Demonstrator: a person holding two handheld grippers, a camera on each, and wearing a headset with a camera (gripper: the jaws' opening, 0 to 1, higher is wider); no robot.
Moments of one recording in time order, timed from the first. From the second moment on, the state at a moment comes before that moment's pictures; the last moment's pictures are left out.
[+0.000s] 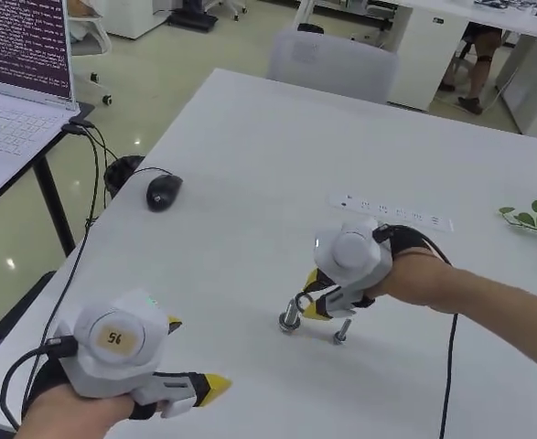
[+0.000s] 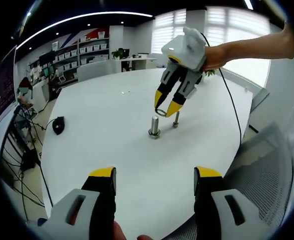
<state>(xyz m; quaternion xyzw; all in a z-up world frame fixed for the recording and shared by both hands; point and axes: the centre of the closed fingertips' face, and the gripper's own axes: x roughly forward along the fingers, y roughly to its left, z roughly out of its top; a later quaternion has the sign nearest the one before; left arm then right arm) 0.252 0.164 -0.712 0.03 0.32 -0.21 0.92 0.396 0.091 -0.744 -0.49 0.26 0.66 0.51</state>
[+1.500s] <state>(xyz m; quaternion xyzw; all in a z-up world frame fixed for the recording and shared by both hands) 0.249 0.172 -0.717 0.02 0.33 -0.20 0.92 0.399 0.100 -0.809 -0.51 0.32 0.64 0.48</state>
